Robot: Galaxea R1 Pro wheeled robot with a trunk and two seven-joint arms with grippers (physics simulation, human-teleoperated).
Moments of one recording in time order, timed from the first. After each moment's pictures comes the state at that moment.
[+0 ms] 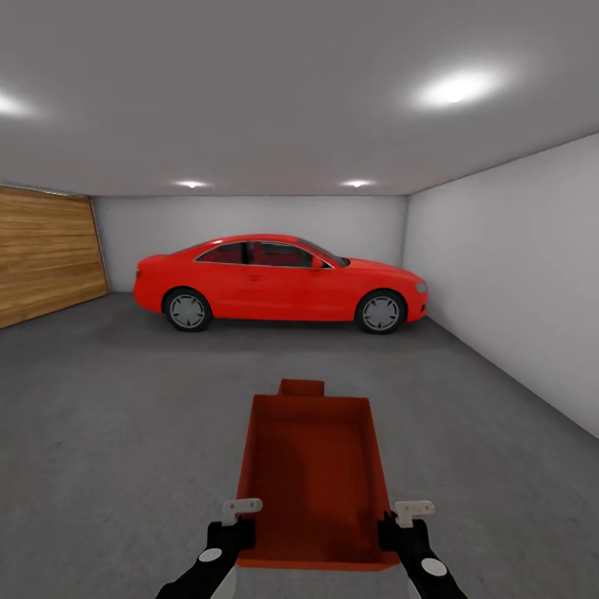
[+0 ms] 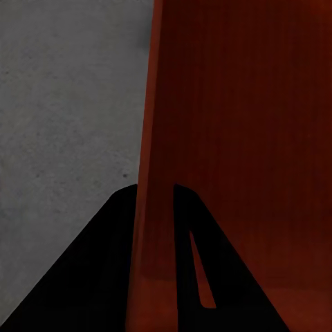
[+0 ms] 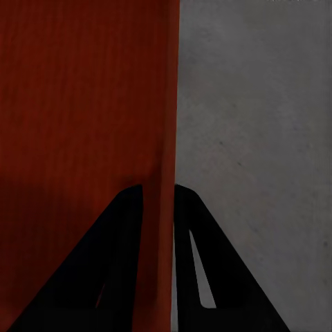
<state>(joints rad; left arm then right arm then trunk) -0.51 -0.17 0.04 -0.25 -0.03 -0.14 0.15 -0.34 0.04 -0.02 -0.59 0.07 -0.06 -0.04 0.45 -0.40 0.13</state>
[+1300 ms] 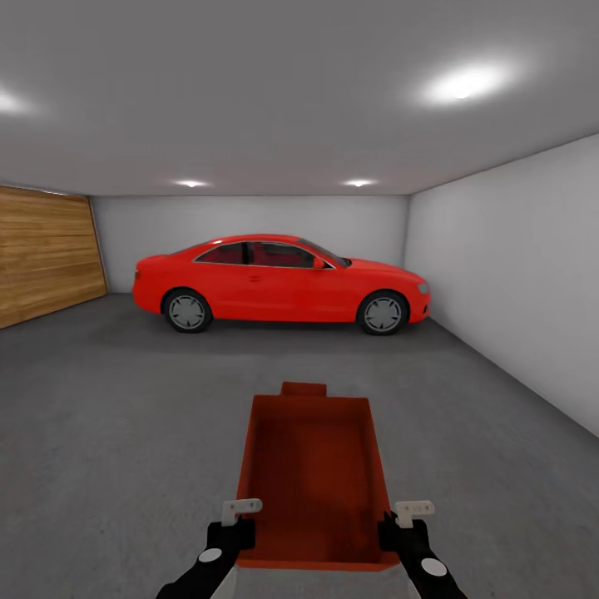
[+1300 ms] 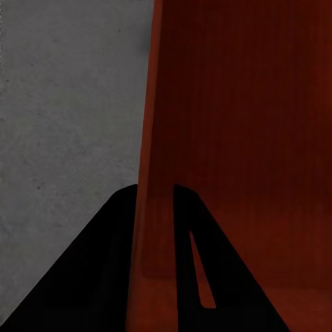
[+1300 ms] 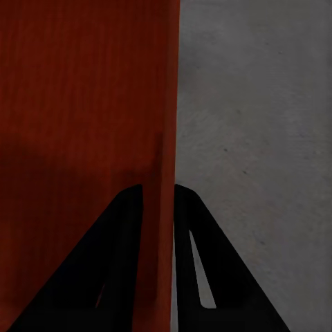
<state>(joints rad) -0.51 -0.17 0.04 -0.25 -0.03 -0.14 0.15 -0.34 0.04 -0.02 -0.59 0.07 -0.06 -0.04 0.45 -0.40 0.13</state>
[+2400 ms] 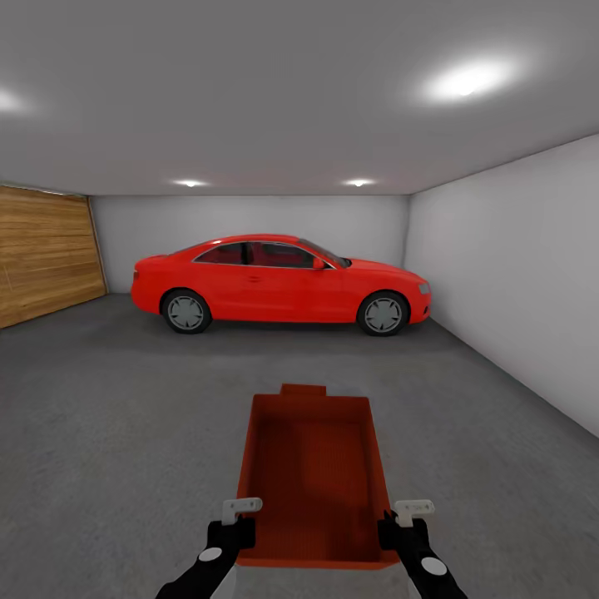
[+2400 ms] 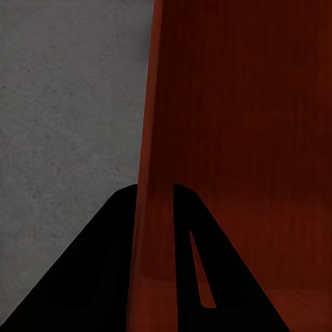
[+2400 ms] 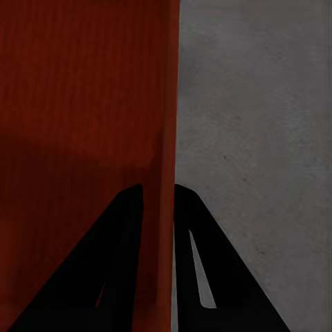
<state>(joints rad) -0.51 -0.17 0.04 -0.25 -0.03 -0.14 0.15 -0.34 0.04 -0.02 -0.60 0.07 -0.06 -0.04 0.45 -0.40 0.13</state>
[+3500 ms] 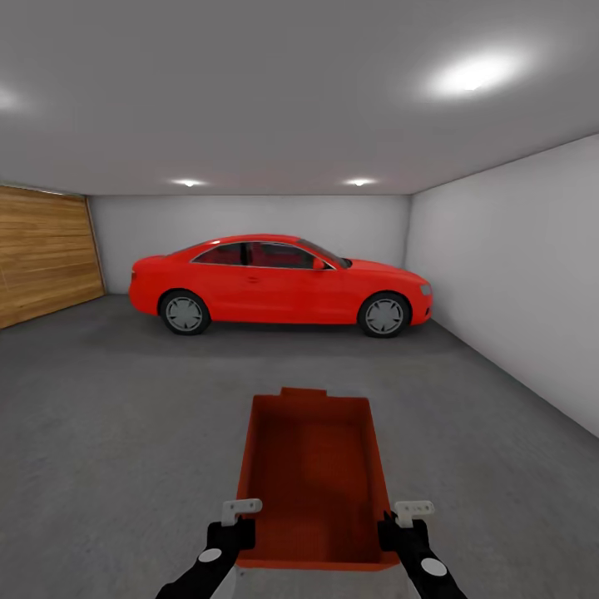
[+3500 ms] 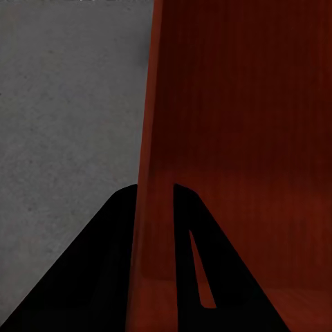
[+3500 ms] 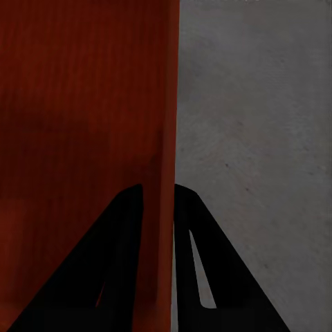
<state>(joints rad) -0.51 -0.17 0.04 -0.25 -0.03 -0.14 0.14 -0.34 0.04 -0.02 -0.59 0.07 -0.06 -0.04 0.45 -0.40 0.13</state>
